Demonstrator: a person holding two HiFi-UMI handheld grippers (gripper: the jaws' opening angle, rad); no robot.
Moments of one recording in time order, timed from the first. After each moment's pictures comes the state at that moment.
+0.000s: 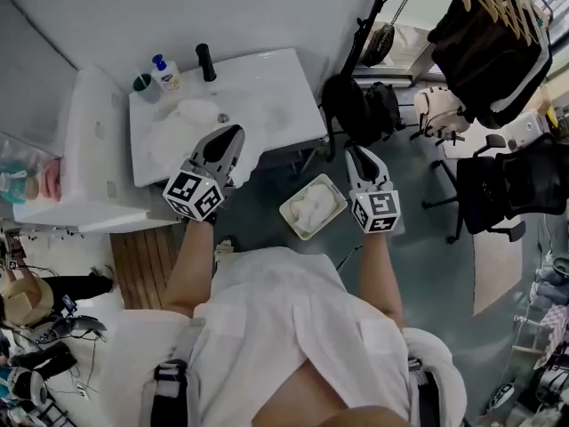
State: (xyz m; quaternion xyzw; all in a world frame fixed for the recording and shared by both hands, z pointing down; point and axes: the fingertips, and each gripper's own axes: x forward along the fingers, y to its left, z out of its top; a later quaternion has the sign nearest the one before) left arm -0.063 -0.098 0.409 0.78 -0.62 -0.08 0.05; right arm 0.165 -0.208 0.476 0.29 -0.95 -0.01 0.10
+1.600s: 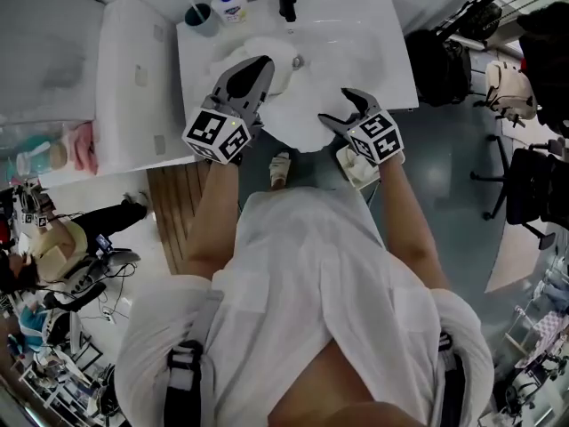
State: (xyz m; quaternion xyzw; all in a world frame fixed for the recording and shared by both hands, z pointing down) left arm -0.258 -0.110 0.461 0.75 -0.66 -0.06 0.08; right arm -0.130 -0.139 0.628 -0.02 -0.95 0.08 0.30
